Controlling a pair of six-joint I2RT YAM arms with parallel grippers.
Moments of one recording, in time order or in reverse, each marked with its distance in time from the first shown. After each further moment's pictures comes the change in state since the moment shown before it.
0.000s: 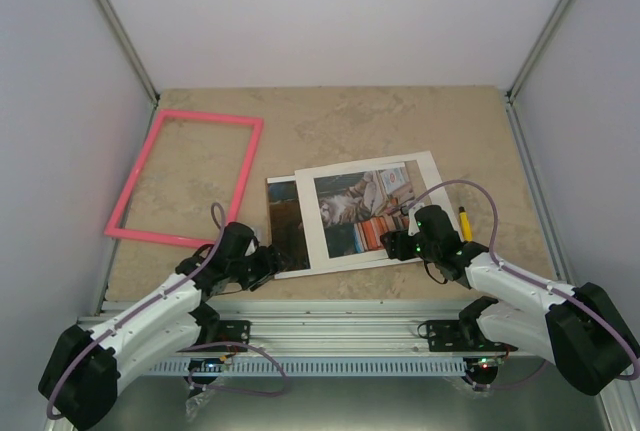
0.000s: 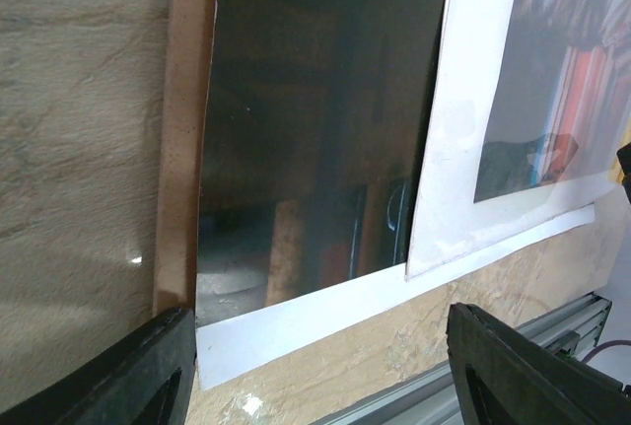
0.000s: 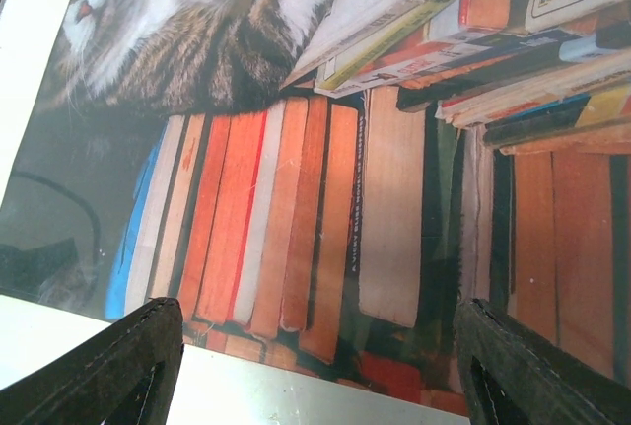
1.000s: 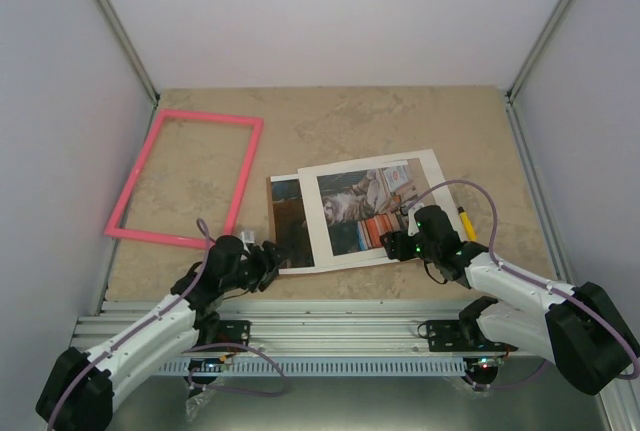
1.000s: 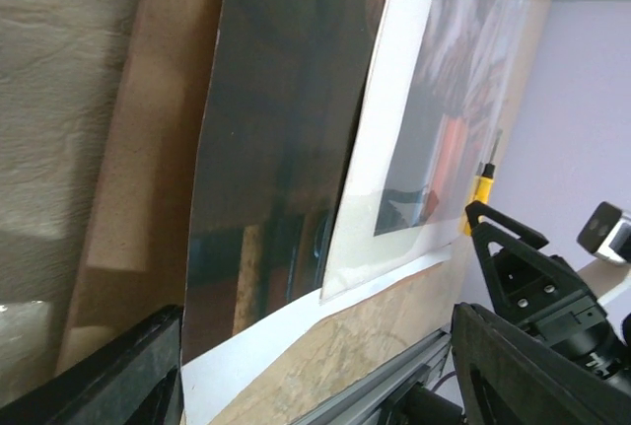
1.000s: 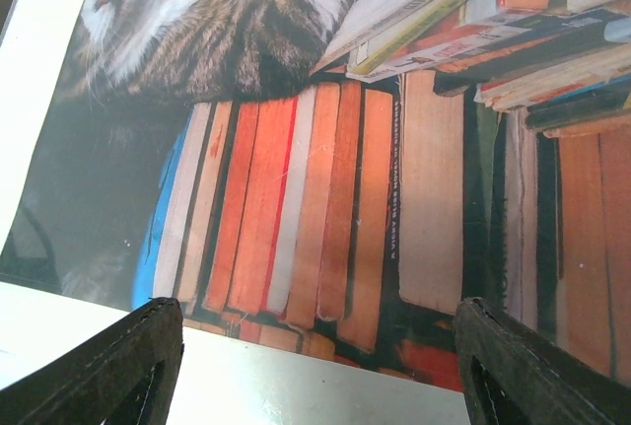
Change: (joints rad) left arm -0.003 -0.177 -0.192 0.296 0.001 -0.296; right arm 0.003 0.003 0.000 0.000 0.000 0.000
